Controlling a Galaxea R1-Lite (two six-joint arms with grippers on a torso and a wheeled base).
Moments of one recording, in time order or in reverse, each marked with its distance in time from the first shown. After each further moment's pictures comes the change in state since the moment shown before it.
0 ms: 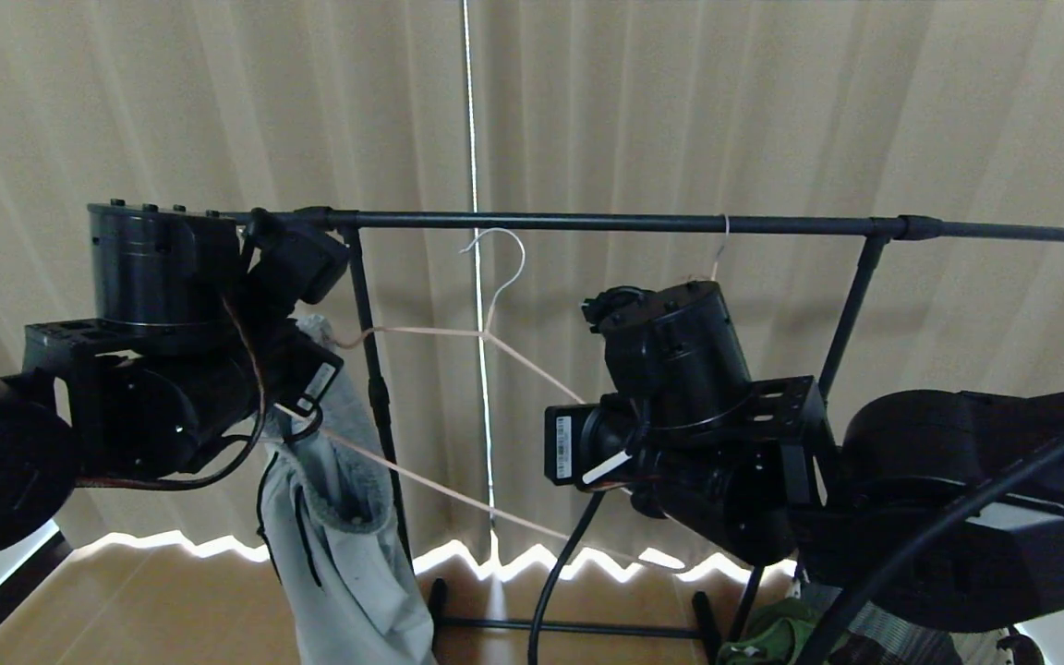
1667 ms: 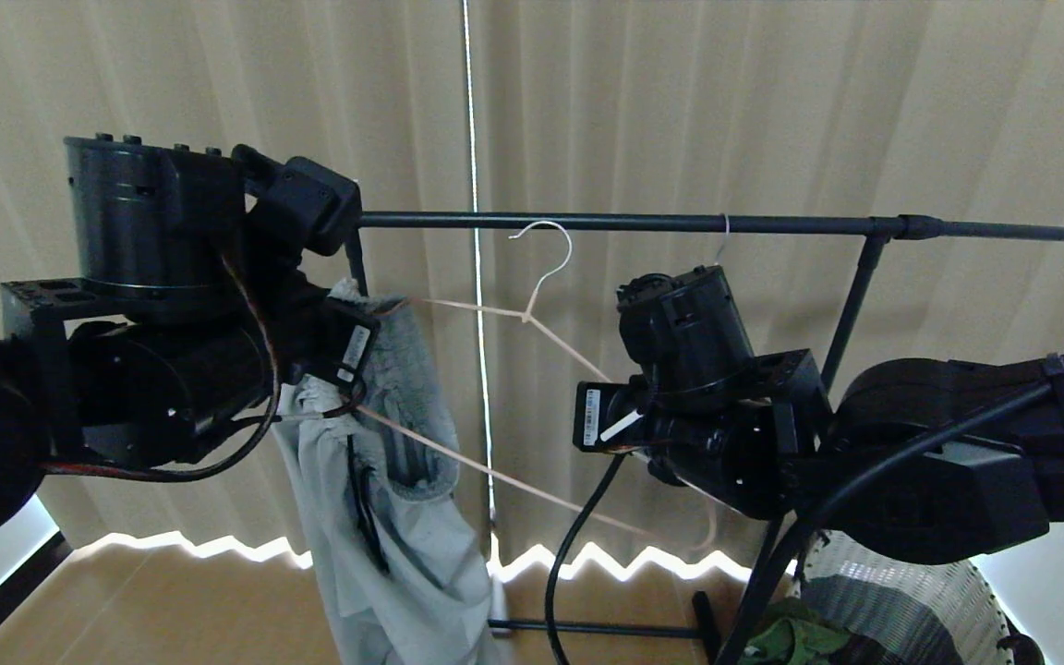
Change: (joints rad) left arm -0.132 -0.034 -0.101 0.080 -0.001 -0.183; right arm -0.095 0.022 -0.042 0.057 -0.033 0.048
